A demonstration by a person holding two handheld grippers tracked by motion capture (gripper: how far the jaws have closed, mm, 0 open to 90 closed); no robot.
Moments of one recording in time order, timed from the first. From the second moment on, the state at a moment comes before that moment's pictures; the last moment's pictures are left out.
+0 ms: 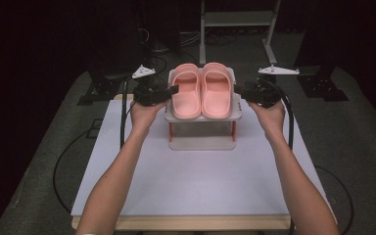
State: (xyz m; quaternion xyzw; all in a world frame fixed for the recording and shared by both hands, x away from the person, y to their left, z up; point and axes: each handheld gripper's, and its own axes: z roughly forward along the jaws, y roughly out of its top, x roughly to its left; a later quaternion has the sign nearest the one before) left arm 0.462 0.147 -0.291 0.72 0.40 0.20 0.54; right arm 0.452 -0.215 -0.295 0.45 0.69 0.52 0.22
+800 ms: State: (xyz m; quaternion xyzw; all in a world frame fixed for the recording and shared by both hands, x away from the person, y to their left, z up) left arm 0.441 0.158 -0.302 0.72 0.39 0.19 0.55; right arm 0.431 -0.226 -0.309 0.45 0.69 0.53 0.21
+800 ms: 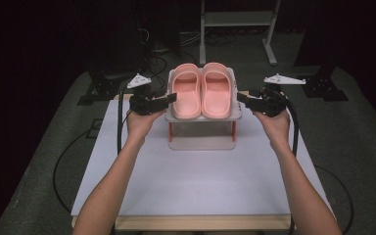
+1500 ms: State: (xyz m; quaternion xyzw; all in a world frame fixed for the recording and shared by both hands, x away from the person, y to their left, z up) left arm 0.425 0.167 -0.308 0.72 0.38 0.19 0.55; right arm 0.416 -0.233 -0.321 0.44 0.70 0.52 0.21
